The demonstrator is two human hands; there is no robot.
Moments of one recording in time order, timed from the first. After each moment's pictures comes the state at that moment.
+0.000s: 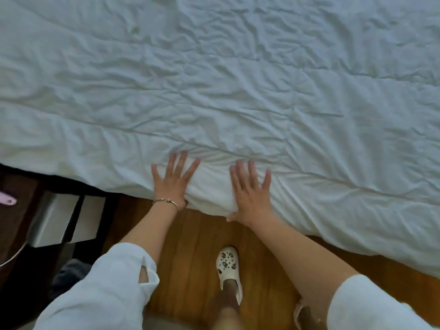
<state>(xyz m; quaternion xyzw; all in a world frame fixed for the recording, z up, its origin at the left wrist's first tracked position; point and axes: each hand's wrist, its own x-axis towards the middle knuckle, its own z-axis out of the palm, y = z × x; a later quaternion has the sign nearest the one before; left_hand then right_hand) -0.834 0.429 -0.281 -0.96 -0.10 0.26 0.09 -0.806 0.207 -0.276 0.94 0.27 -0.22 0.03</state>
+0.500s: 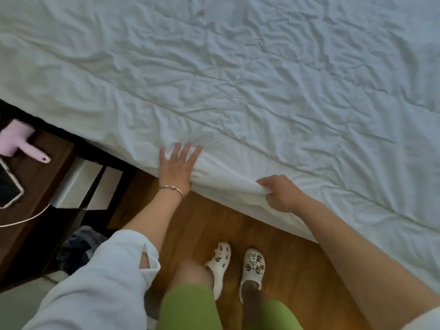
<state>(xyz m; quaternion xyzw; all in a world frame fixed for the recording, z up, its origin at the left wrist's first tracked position) -0.869 0.516 -0.264 -0.95 -0.12 0.24 0.12 -0.772 0.249 -0.225 0.86 0.26 -0.41 -0.12</state>
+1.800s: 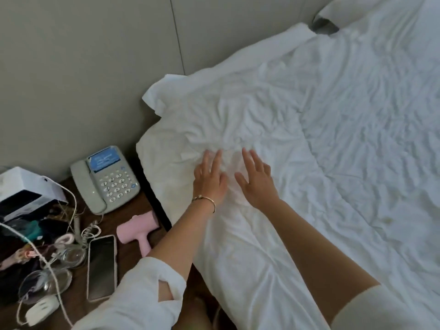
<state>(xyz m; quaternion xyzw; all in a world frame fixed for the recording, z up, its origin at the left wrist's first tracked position) -0.749 1.012 -0.190 -0.81 -0.49 -0.07 -0.31 -0.629 0.925 -0.183 0.83 0.47 -0.22 -0.20</state>
